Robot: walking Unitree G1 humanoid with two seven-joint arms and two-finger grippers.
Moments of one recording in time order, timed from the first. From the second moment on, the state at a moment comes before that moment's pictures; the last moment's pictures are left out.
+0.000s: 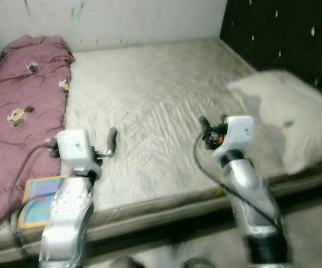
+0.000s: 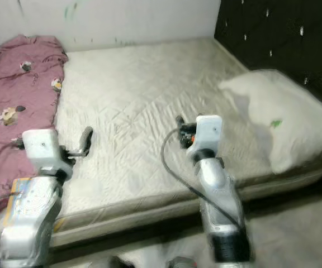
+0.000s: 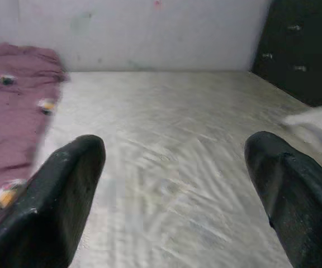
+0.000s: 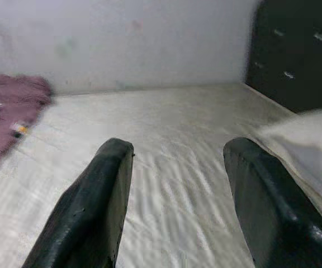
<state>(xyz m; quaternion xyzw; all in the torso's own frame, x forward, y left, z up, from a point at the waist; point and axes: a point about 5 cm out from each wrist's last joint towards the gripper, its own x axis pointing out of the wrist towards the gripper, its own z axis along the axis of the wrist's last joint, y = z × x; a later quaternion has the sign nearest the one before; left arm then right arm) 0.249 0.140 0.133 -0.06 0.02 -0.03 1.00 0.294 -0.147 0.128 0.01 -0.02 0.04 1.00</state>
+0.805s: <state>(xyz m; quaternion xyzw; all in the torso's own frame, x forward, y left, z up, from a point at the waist) 0.250 0.154 0.134 -0.04 0.01 -0.01 1.00 0.295 -0.132 0.131 0.02 -0.02 0.06 1.00</state>
